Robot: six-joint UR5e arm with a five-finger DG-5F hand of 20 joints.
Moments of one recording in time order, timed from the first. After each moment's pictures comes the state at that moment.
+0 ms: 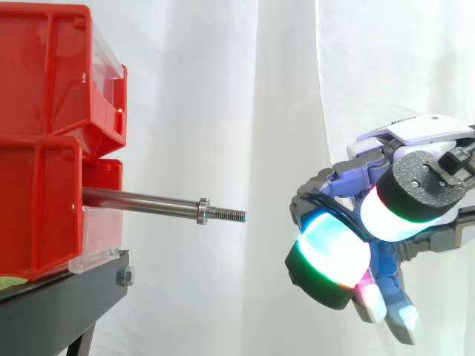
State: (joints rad) arm 0.10 -2.20 -1.22 -3.02 -1.59 -0.51
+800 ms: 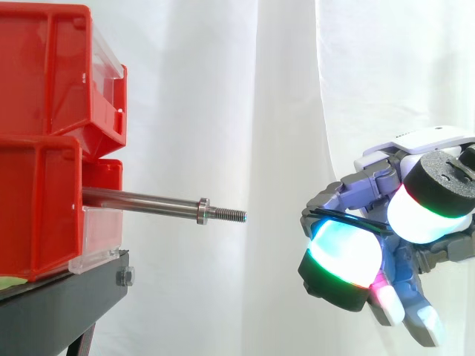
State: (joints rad) arm 0.11 -2.19 -1.22 -3.08 -1.56 -0.38
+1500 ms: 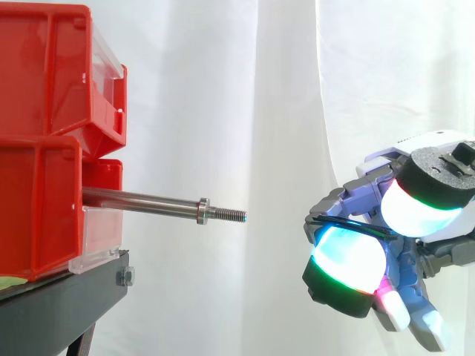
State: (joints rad) arm 0.11 -2.19 -1.22 -3.09 -1.56 -0.37
